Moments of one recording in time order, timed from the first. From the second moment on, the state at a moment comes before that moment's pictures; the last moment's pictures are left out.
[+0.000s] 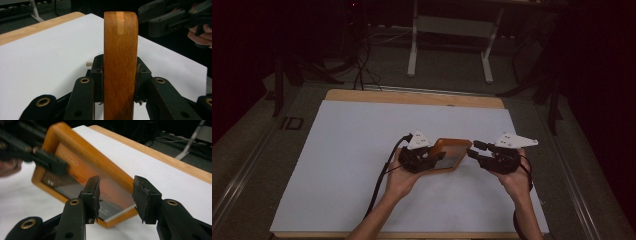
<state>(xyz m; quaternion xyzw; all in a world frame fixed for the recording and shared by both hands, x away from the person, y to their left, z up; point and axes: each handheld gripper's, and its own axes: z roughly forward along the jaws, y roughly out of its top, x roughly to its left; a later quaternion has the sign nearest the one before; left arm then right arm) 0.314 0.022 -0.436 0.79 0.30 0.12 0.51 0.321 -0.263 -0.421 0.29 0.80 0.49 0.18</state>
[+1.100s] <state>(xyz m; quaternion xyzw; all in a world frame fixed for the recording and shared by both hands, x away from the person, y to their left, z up) 0.307 0.034 -0.416 0.83 0.18 0.05 0.52 0.322 -0.204 -0.432 0.13 0.89 0.43 0.11</state>
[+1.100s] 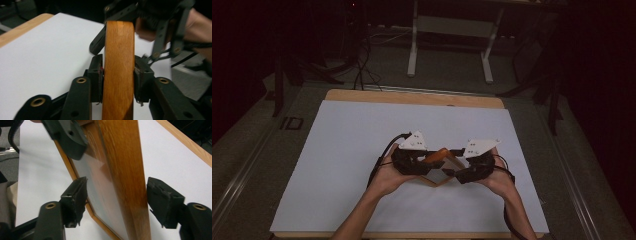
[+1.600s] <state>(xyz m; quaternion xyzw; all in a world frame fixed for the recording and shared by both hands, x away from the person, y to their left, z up) 0.307 0.045 -0.417 0.82 0.21 0.06 0.53 0.316 -0.216 -0.431 0.11 0.88 0.44 0.11</state>
